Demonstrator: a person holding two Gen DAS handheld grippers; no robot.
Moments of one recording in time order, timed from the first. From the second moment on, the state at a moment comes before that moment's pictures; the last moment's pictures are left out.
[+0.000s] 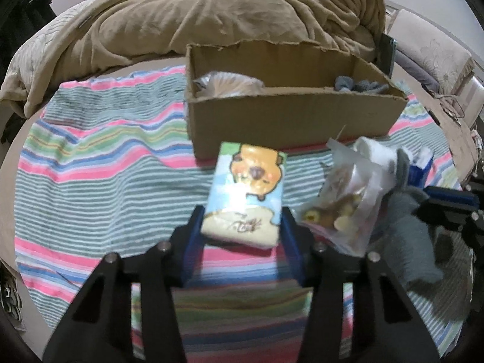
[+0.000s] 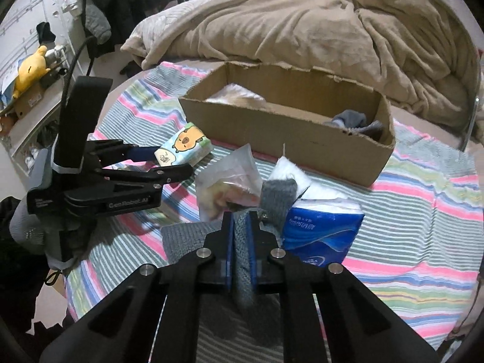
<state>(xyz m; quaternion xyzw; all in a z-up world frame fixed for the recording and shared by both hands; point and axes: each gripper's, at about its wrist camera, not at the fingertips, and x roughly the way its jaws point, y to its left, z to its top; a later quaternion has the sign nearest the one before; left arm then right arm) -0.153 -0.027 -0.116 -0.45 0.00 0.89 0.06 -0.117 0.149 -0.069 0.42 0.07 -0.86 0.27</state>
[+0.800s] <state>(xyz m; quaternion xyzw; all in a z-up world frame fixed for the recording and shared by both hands) -0.126 -0.029 -0.051 -0.38 -0.02 0.92 0.08 -0.128 0.165 0.018 0.32 0.08 -0.91 0.25</state>
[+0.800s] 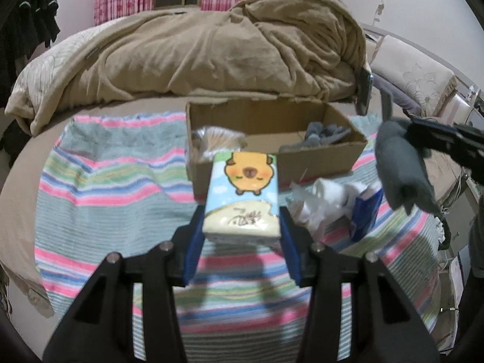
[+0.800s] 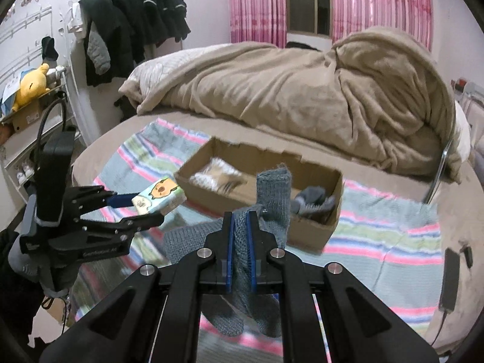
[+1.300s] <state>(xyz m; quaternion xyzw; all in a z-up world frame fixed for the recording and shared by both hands) -0.166 -0.036 -0.003 -0.34 -0.01 0.94 0.09 -0.191 0.153 0.056 0.28 0.10 -0.93 0.23</state>
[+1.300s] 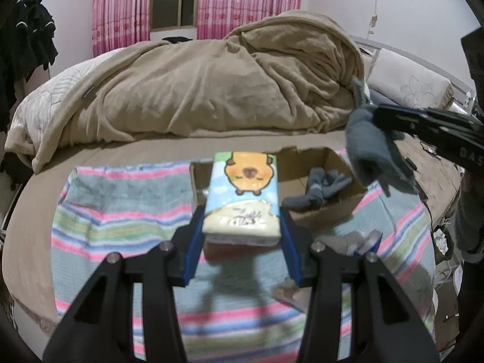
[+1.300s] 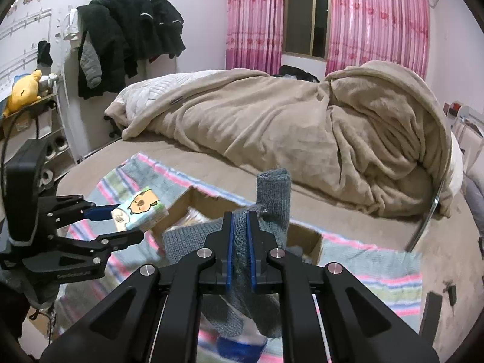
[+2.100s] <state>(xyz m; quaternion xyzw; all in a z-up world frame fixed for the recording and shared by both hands) -0.258 -0.013 -0.071 -0.41 -0.04 0.90 0.15 -0.297 0.129 -0.053 0.37 0.10 -0.89 0.22</state>
